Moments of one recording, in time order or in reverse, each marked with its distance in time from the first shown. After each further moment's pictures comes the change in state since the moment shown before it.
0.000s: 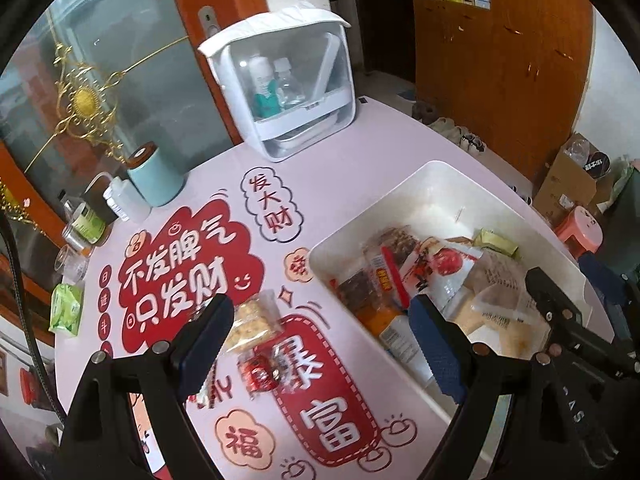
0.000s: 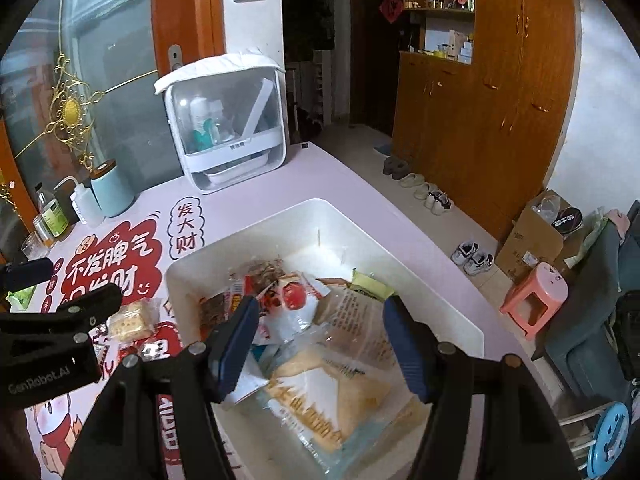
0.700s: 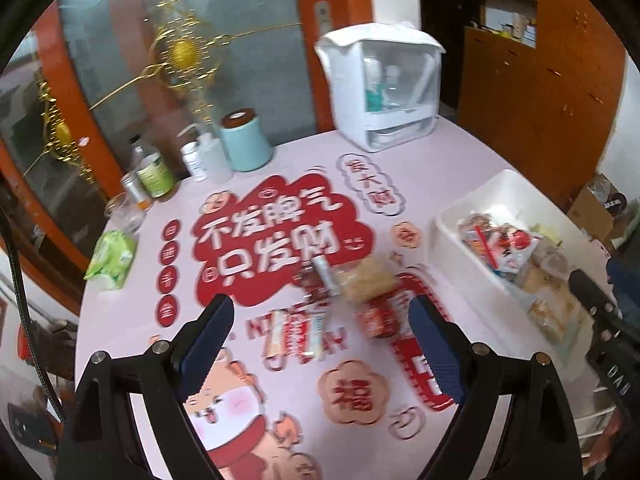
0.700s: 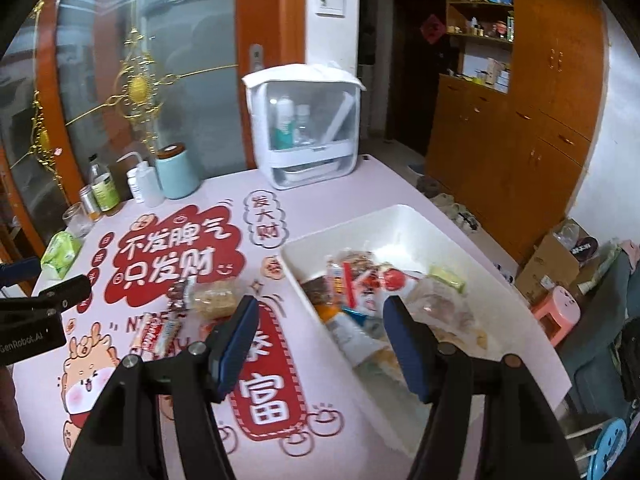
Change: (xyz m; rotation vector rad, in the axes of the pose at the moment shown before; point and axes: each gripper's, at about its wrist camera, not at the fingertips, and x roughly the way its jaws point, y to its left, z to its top) left arm -0.058 0.165 -0.088 -0.151 -0.050 0.074; right arm -0.060 0.110 -0.030 -0.103 -0.041 0.087
